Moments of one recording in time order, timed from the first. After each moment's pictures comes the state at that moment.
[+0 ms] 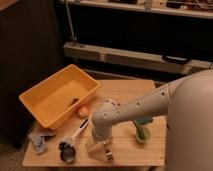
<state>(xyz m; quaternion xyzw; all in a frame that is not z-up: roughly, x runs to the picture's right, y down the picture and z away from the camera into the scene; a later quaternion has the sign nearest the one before) -0.040 0.283 0.758 -0.36 0.15 0.52 0.76</state>
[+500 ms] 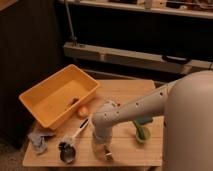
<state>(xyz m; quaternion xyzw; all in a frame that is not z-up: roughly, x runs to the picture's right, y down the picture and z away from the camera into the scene) -0.033 0.300 0.758 -0.38 0.18 0.52 0.74</state>
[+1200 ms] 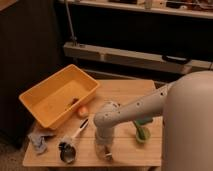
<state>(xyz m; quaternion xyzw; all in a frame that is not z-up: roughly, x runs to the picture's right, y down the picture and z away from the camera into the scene) -0.020 0.306 0.759 -0.38 0.20 0.53 0.74</state>
